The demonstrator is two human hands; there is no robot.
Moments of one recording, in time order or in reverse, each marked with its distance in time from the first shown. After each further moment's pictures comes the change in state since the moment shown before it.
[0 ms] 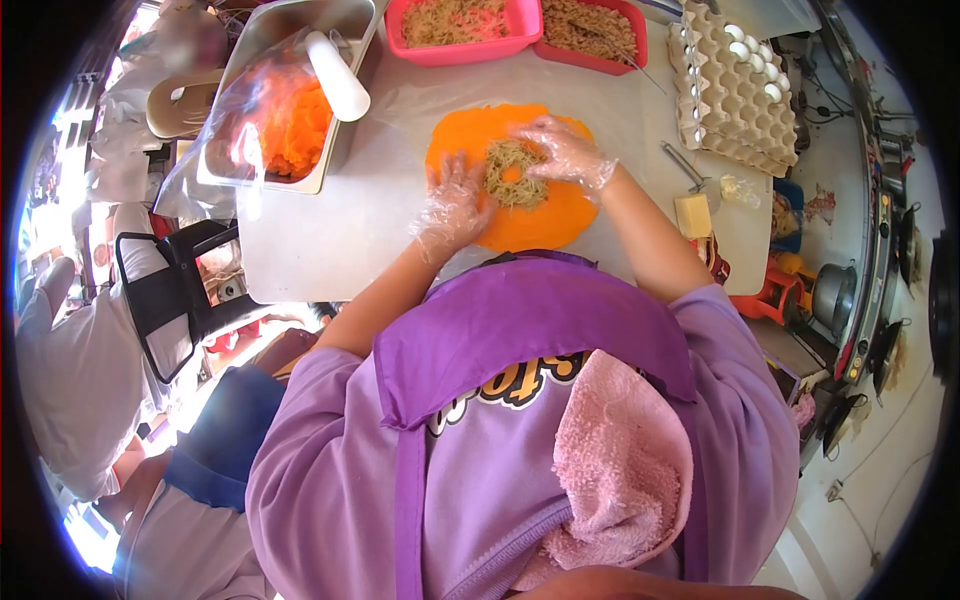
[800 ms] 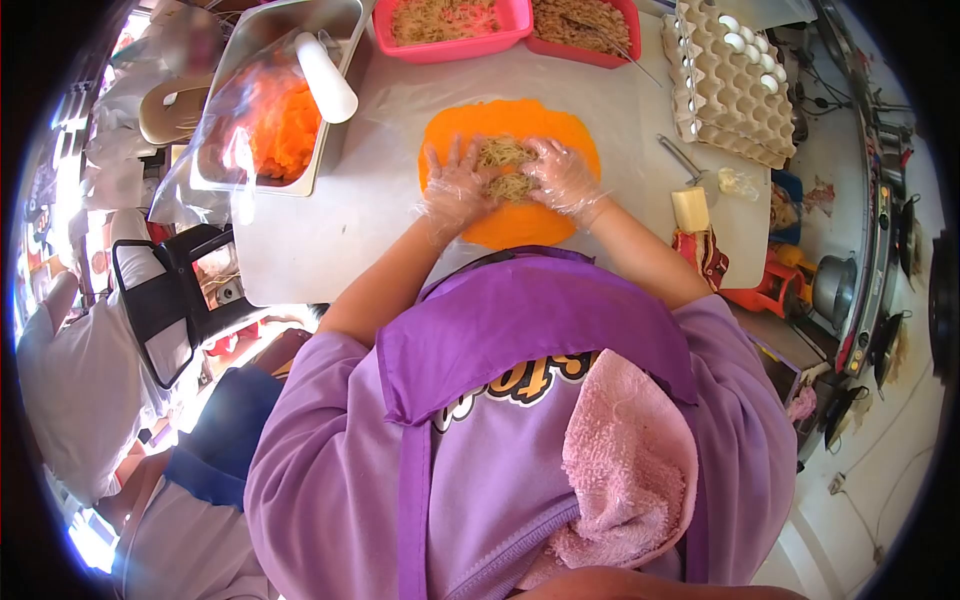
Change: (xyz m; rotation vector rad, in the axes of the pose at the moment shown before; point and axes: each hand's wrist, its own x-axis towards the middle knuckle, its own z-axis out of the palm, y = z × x) left_hand 0.024 0.018 -0.014 0.218 -0.120 0.120; right_hand -0.036 -0.013 0.028 -0.430 0.111 -0.106
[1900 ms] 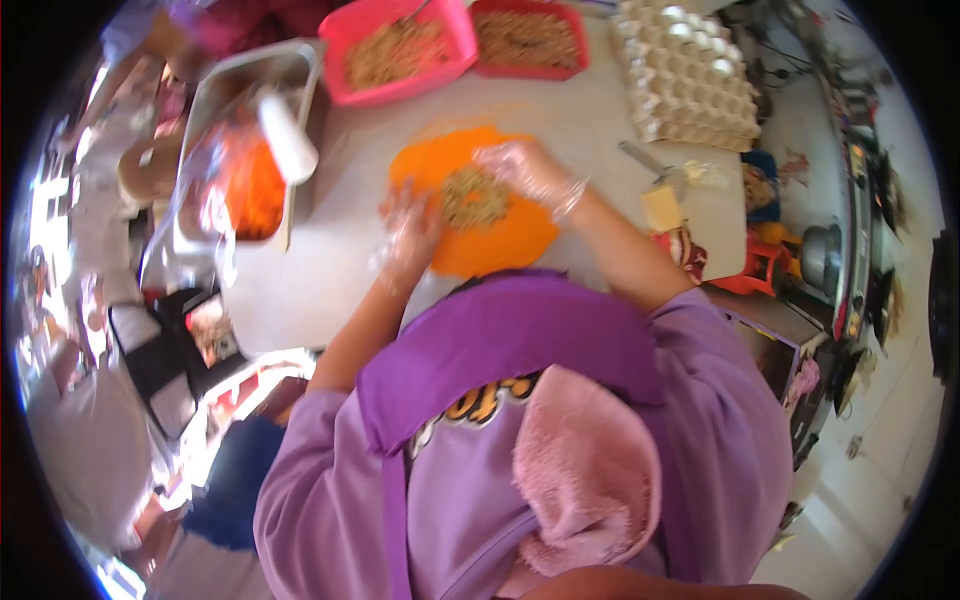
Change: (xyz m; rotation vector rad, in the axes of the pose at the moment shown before) left_hand -0.010 -0.035 0.046 -0.430 0.436 -0.139; right_hand 0.028 0.014 -0.029 0.878 0.094 0.247
